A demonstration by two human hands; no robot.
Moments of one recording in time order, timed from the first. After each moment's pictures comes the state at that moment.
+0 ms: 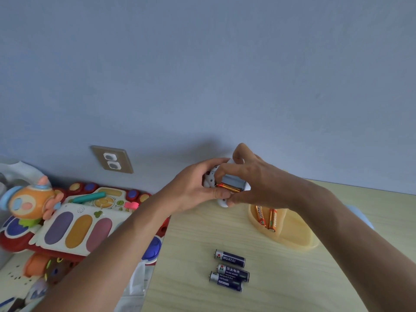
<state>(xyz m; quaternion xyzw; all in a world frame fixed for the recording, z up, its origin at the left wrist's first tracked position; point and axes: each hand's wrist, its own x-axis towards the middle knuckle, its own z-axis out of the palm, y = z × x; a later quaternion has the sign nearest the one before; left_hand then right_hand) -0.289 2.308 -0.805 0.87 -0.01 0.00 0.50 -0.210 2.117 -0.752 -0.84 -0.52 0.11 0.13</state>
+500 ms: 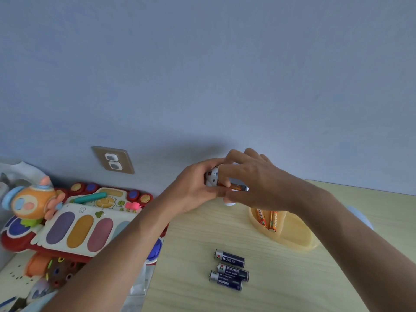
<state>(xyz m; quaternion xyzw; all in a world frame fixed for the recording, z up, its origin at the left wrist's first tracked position) -0.284 2.302 -0.812 0.86 0.02 0.04 0.50 -0.221 2.121 -0.746 -0.84 -0.54 0.05 0.10</state>
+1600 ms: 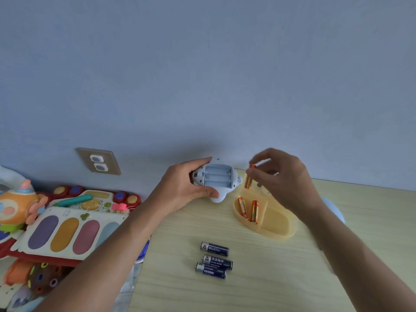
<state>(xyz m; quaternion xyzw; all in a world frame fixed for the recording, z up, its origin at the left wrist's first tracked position) -0.294 2.292 -0.806 0.85 0.05 0.06 0.53 -0.232 2.063 -0.749 -0.87 -0.20 0.00 0.45</state>
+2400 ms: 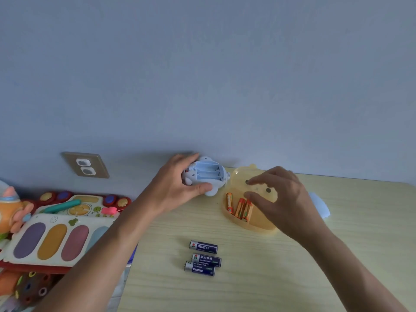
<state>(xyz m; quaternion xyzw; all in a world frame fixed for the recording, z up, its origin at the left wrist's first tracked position) -0.289 2.291 -0.805 0.90 0.01 0.10 0.42 -0.256 2.025 -0.778 -0.92 -0.24 -0.08 0.31</state>
